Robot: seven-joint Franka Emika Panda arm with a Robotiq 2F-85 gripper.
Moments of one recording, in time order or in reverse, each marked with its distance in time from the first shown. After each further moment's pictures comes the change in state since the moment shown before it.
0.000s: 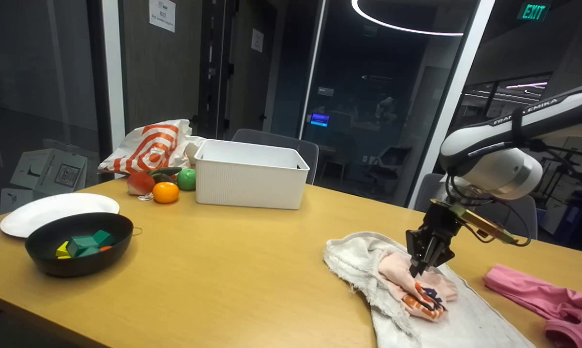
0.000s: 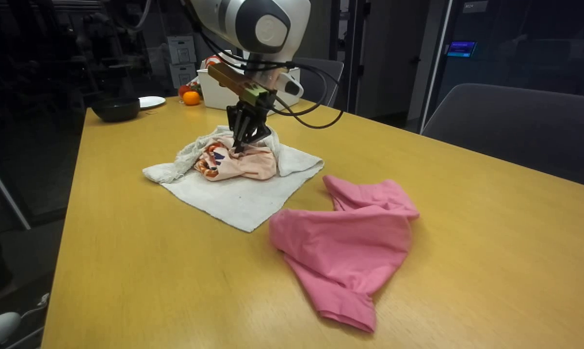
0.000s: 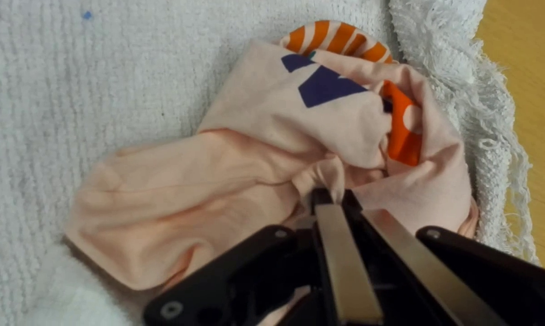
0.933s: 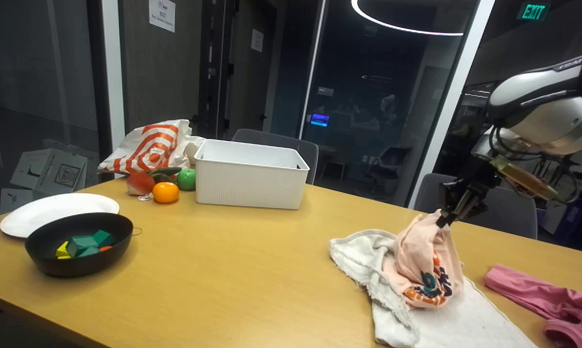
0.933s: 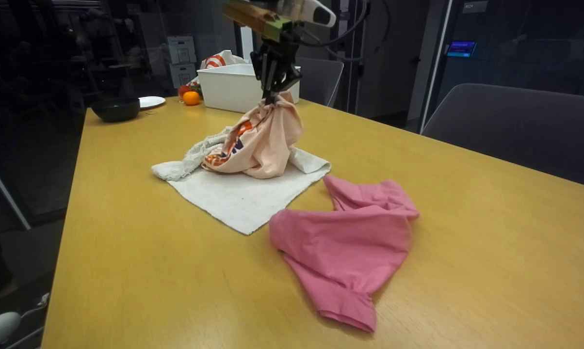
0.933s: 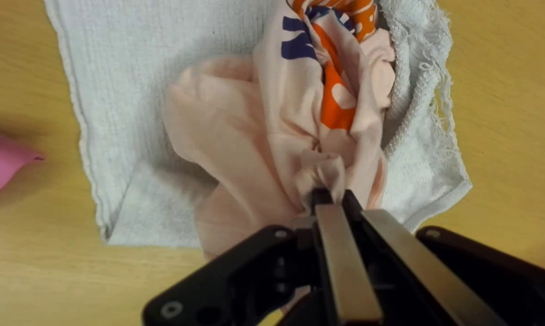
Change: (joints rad) arm -0.047 -0.174 -0.059 0.046 -0.017 -0.004 -0.003
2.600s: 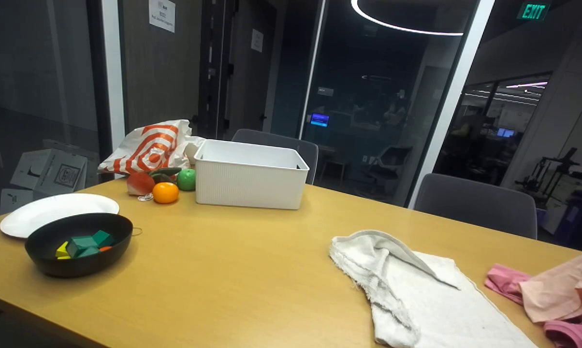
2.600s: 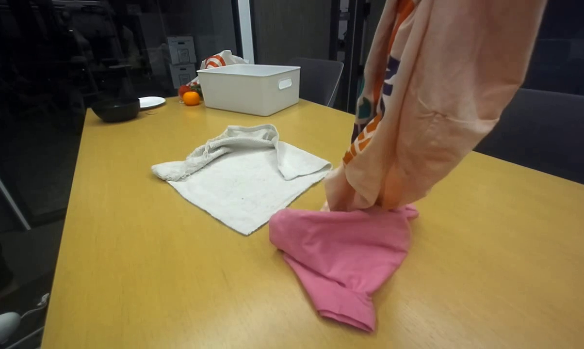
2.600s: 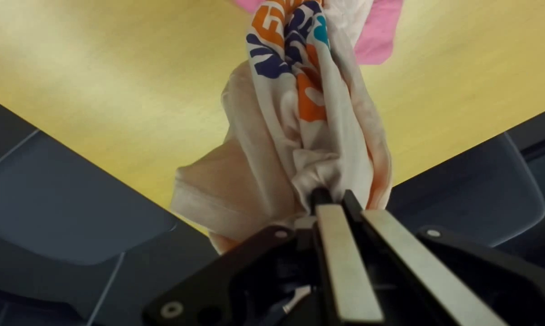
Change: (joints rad) arm -0.313 -0.700 -0.142 -0.281 -0.511 0.062 0.663
